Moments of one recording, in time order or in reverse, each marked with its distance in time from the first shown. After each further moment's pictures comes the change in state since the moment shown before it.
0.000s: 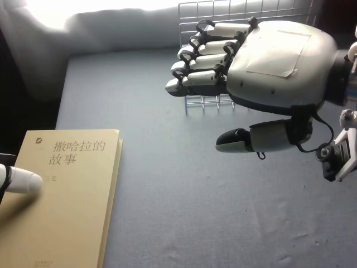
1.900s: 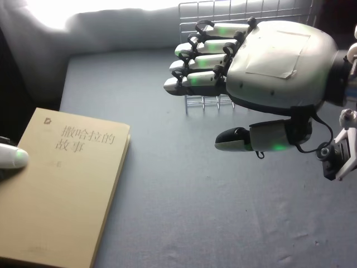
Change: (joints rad) left arm -0.023 -0.015 0.118 0.003 -0.043 -0.027; right arm 0.000 -0.001 0.000 0.000 0.000 -0.018
